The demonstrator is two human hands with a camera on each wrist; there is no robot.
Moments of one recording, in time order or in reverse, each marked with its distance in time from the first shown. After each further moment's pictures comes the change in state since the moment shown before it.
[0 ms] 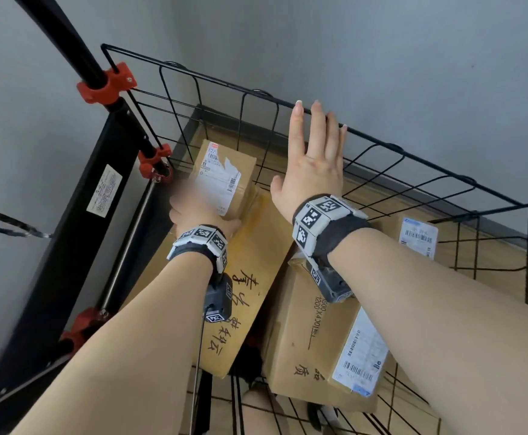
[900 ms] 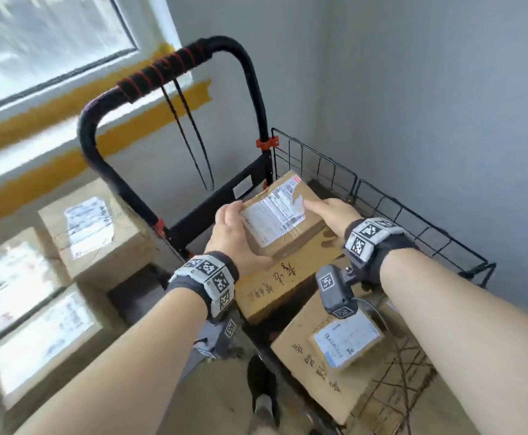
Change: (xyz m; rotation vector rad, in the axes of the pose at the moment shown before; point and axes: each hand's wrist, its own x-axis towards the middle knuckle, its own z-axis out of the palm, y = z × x) left_hand -0.323 -0.027 -0.122 -0.214 0.260 0.146; right_hand -0.116 0.048 -0.167 1.018 -0.800 0.045
